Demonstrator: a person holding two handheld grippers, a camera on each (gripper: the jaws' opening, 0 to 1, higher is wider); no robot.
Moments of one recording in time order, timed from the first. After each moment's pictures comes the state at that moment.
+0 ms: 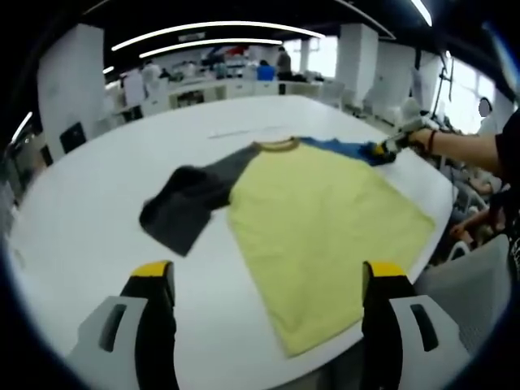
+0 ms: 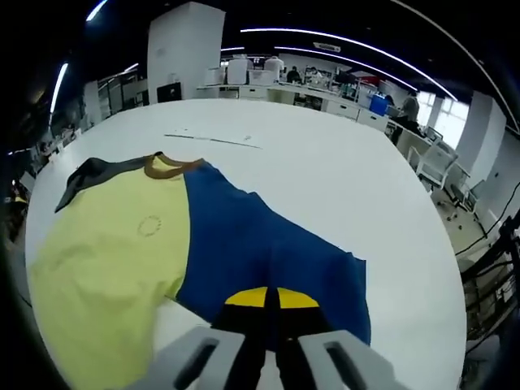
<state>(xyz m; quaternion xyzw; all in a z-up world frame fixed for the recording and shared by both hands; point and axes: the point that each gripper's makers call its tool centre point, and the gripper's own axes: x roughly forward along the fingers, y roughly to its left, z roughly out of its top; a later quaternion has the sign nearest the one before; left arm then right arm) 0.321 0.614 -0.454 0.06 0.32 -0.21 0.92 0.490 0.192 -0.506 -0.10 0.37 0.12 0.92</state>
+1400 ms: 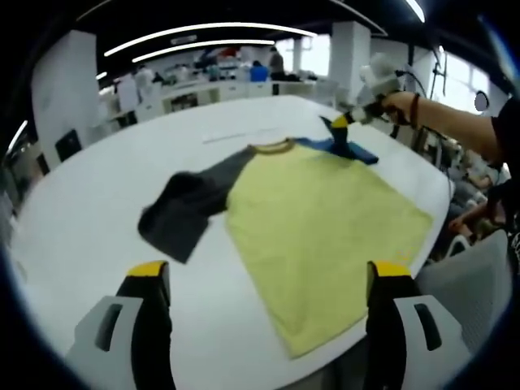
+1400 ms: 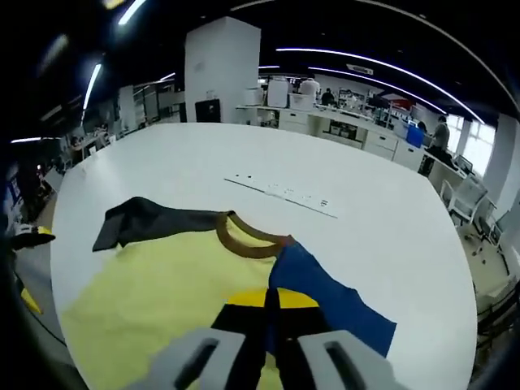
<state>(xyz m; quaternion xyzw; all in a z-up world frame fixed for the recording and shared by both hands) 0.323 0.611 -0.449 0.07 0.32 -0.22 0.92 0.532 0.343 -0.446 -0.10 0.32 0.22 0.91</state>
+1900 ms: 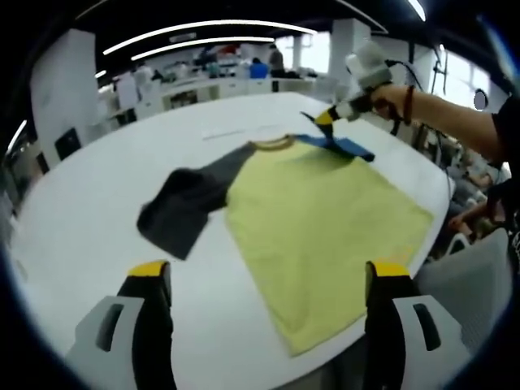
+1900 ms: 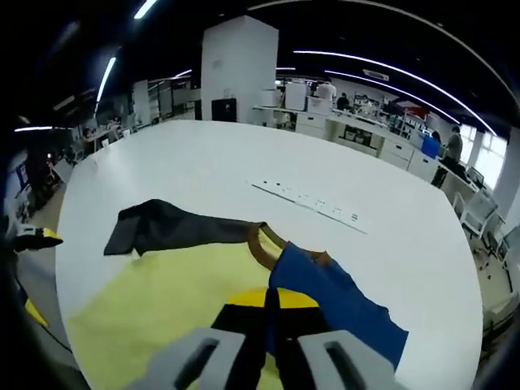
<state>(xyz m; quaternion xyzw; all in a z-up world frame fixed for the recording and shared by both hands) 0.321 0.612 -0.454 0.07 0.33 -0.22 0.92 0.530 0.396 -0.442 -0.12 0.31 0.25 0.91</state>
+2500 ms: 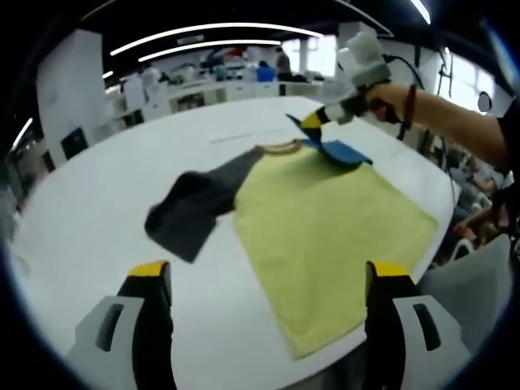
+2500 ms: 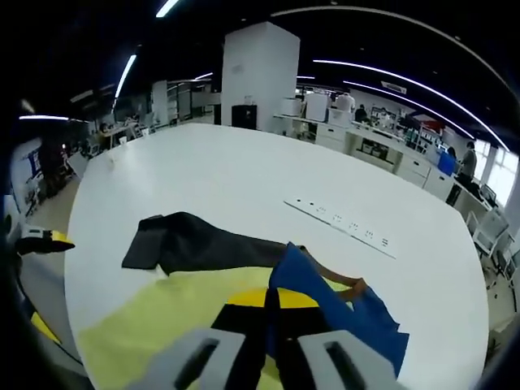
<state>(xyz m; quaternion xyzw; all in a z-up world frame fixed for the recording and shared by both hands) 0.326 0.618 -0.448 0.07 0.32 -0.20 0.92 0.523 0.459 -0.425 -0.13 0.29 0.30 0.90</state>
